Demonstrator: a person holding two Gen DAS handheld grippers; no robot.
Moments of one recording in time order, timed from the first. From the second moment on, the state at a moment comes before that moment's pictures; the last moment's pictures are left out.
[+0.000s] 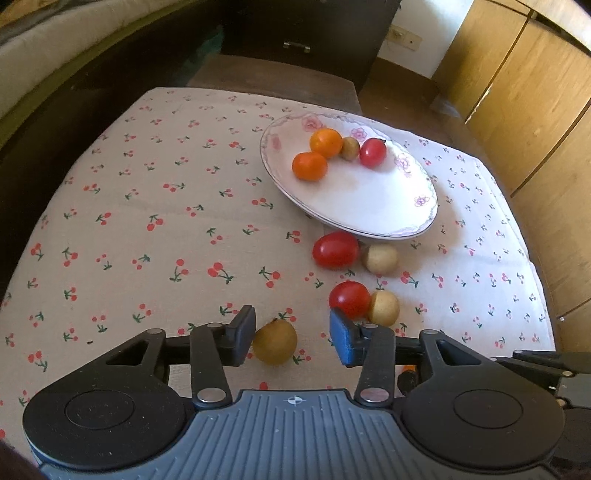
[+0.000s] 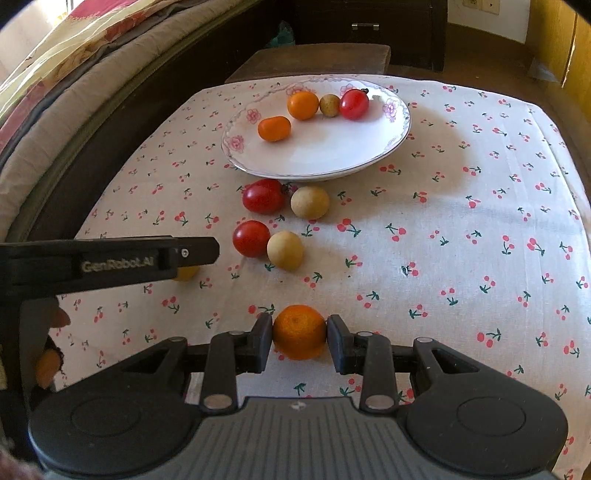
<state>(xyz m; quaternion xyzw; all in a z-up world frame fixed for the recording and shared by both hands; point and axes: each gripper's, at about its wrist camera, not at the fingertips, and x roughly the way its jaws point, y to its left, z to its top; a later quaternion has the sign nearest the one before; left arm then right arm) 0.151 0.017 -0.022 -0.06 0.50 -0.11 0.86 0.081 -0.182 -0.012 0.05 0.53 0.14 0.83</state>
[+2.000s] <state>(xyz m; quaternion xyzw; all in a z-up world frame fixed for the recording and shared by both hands) 0.170 -0.008 0.003 -0.05 0.47 -0.13 0.87 0.124 -0.200 0.026 0.08 0.47 0.11 0.87</state>
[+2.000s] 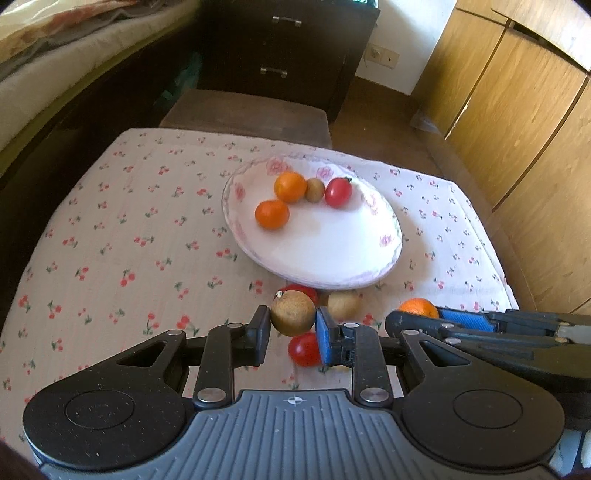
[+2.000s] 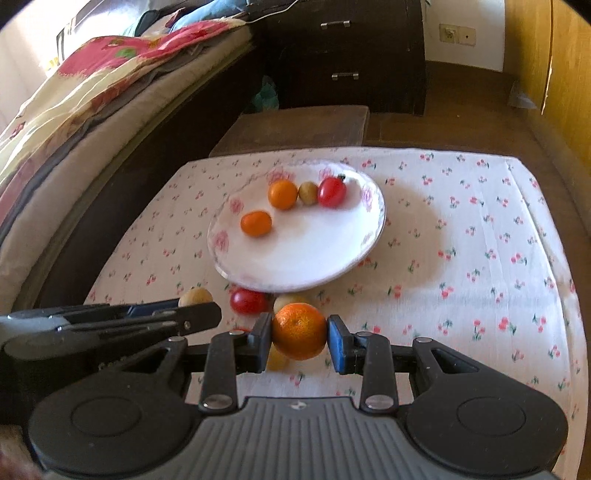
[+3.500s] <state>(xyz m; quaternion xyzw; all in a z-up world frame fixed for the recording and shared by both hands) 0.227 -0.025 -0.011 -0.02 0.46 -0.10 0.88 0.201 -0.202 0.005 0.08 0.46 0.10 0.88</state>
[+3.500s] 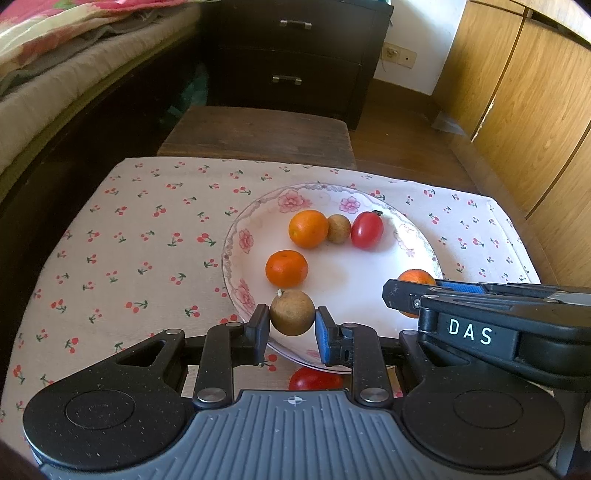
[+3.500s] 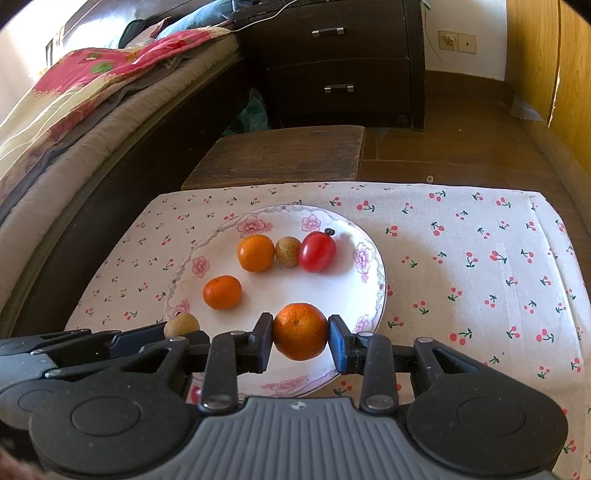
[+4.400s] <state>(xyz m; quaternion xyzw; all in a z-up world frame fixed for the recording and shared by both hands) 0.223 -0.021 -0.001 -0.02 0.45 -0.09 0.89 0.198 -0.204 0.010 0.08 0.45 0.10 0.89</state>
